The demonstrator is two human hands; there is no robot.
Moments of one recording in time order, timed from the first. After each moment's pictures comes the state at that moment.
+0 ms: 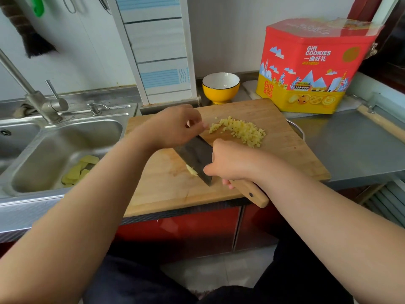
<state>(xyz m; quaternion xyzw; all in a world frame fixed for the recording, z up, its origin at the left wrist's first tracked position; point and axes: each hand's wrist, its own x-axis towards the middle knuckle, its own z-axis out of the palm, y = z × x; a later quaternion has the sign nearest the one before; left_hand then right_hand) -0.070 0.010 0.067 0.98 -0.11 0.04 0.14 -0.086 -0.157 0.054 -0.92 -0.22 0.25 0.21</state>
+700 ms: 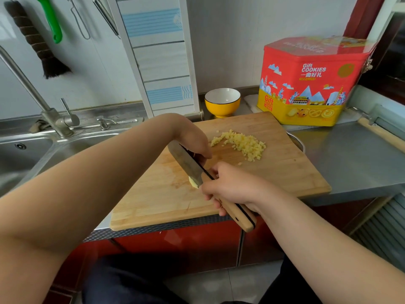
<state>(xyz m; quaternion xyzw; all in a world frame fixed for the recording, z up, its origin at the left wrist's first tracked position) -0.033 -0.029 0.095 0.92 -0.07 -0.40 -0.02 -0.103 -0.171 0.041 -0.80 -0.16 0.34 0.46</state>
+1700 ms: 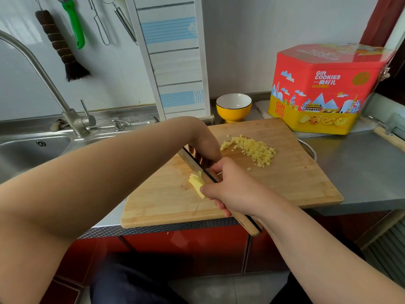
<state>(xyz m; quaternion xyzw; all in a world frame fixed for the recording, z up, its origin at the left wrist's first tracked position) -0.038 -0.040 0.099 0.90 -0.02 -0.44 -0.06 -0.117 -0.164 0.046 -0.82 -0.21 0.26 0.47</state>
